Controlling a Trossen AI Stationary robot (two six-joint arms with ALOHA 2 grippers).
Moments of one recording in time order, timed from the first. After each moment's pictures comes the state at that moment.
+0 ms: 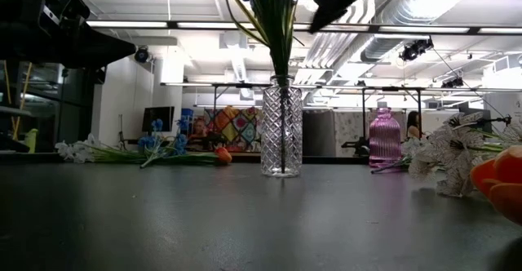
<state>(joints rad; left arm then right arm) 0.05 0.02 0.01 0.02 -0.10 -0.13 0.07 1.49 1.36 -0.82 0.00 -0.16</state>
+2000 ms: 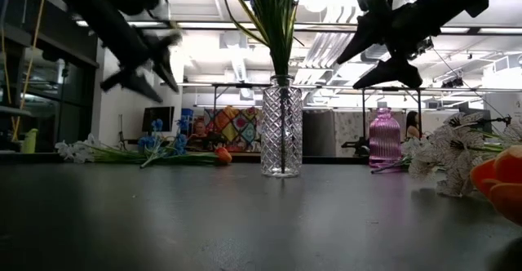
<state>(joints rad) 0.44 1.04 0.65 -0.40 -0.20 -0.79 -0.12 1.03 0.64 -0.21 0.14 0.88</state>
